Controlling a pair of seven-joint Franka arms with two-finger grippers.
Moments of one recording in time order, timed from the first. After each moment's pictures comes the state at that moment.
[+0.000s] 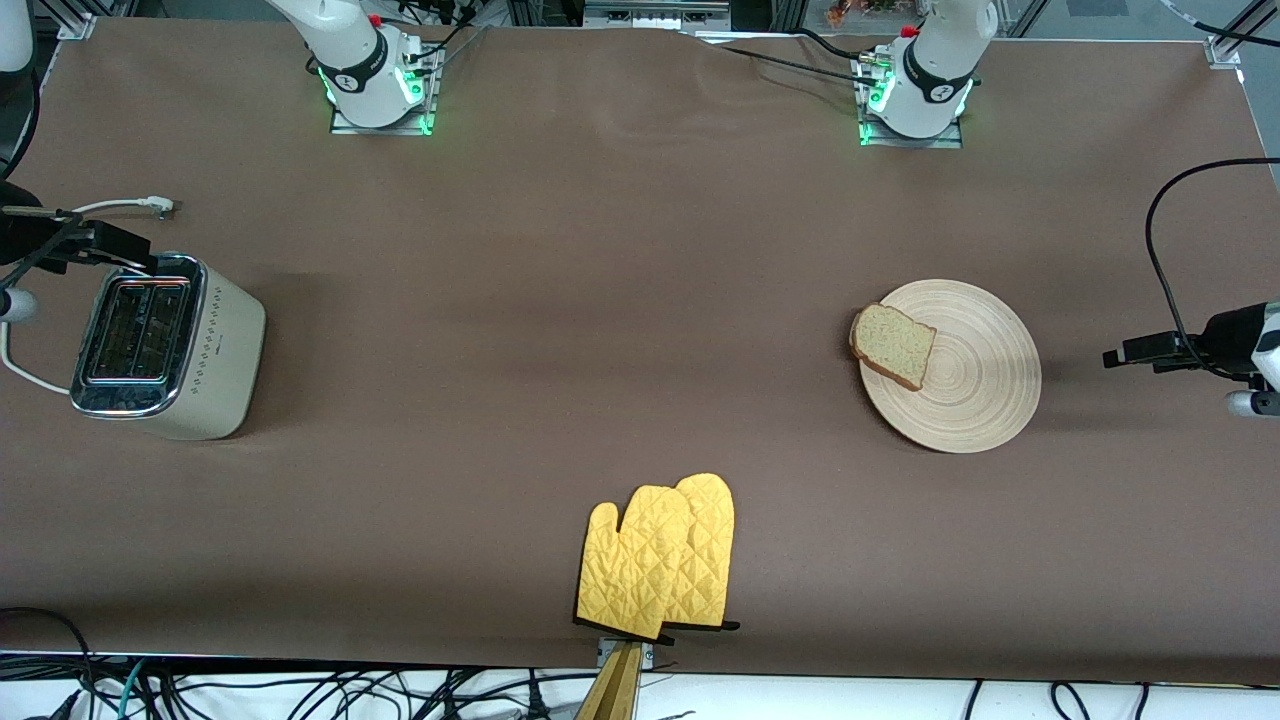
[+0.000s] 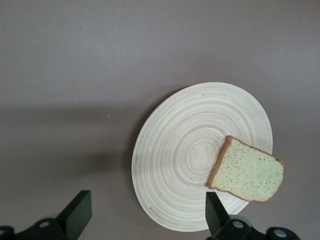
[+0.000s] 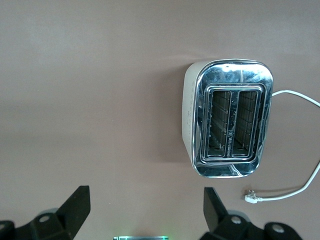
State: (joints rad) left arm 0.37 0.41 -0.01 -1.66 -0.28 1.84 0.43; right arm 0.04 0.18 -0.08 -1.40 -0.04 1.44 -0.04
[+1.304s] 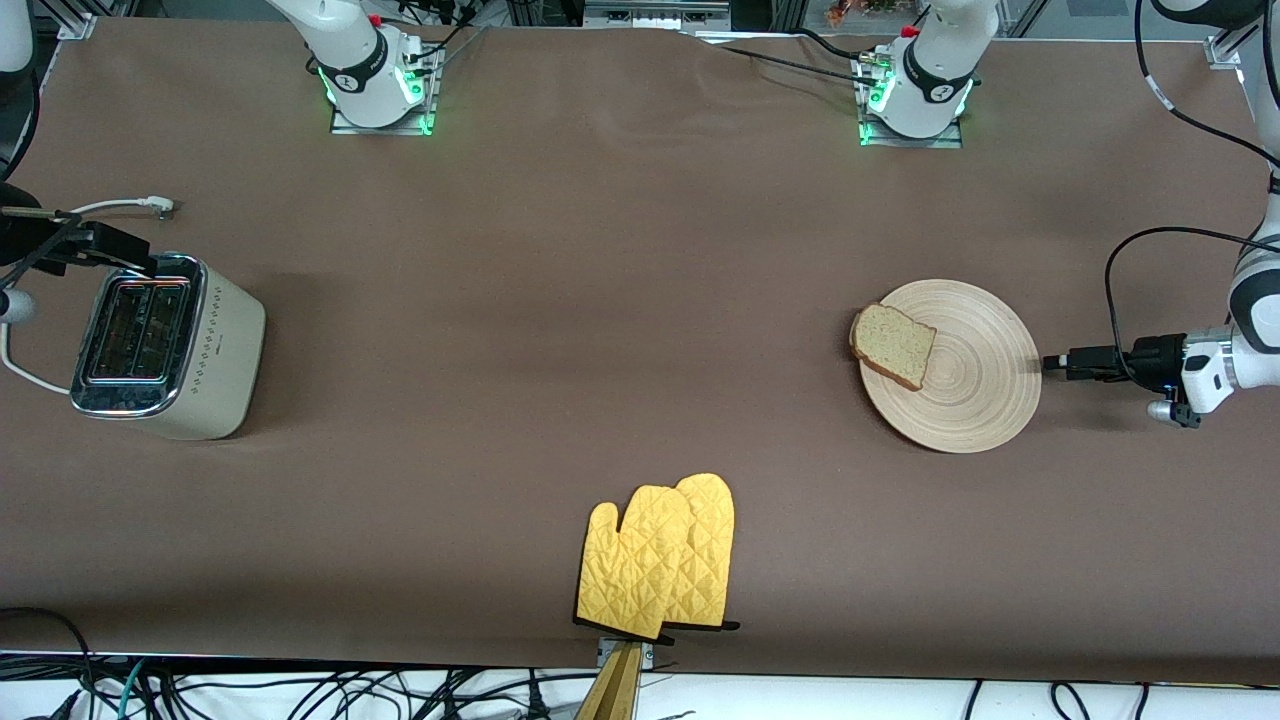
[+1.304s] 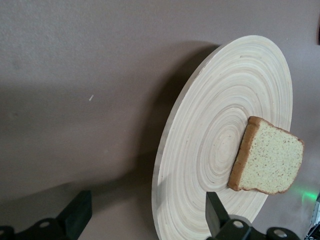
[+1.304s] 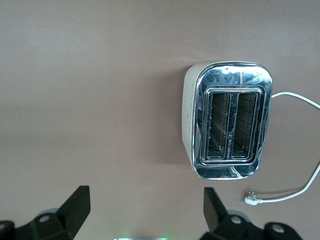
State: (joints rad) left arm 0.59 0.72 -0.12 -1.65 -0.45 1.83 0.74; right arm 0.04 0.18 -0.08 -1.40 -0.04 1.45 -0.04
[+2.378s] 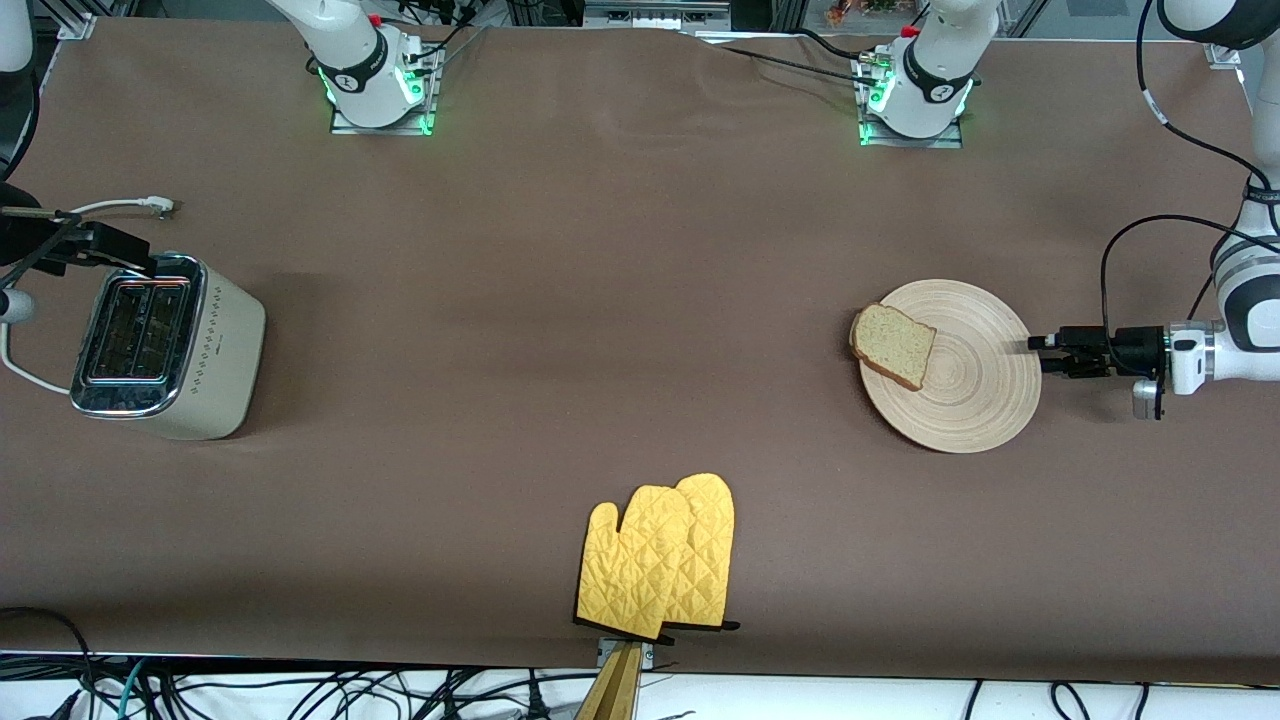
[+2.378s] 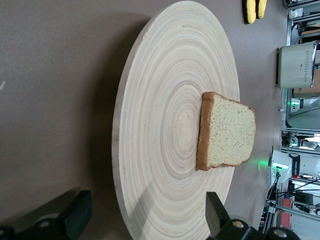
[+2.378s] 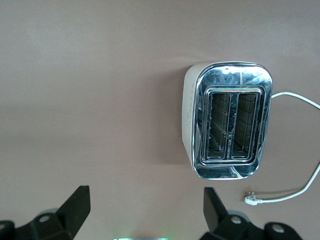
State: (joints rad) left arm 0.64 0.78 -0.13 -1.65 -0.59 1.70 1.01; right arm 0.04 0.18 -0.08 -1.40 -0.04 1.45 -0.04
